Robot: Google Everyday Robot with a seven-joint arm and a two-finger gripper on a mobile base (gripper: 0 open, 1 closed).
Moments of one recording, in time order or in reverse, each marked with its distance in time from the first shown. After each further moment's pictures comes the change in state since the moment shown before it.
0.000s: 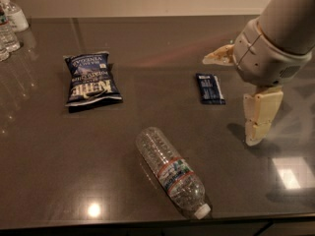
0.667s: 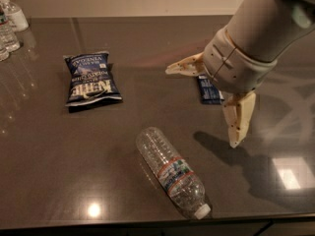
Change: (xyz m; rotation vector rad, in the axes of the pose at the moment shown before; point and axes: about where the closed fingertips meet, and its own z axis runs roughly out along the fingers) arm -0.050 -0.005 0.019 -0.008 -0.098 -0.361
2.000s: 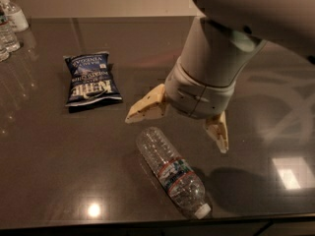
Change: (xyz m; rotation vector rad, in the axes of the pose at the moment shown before) arm -0.059 0.012 0.037 -0.140 -0.070 -0.648
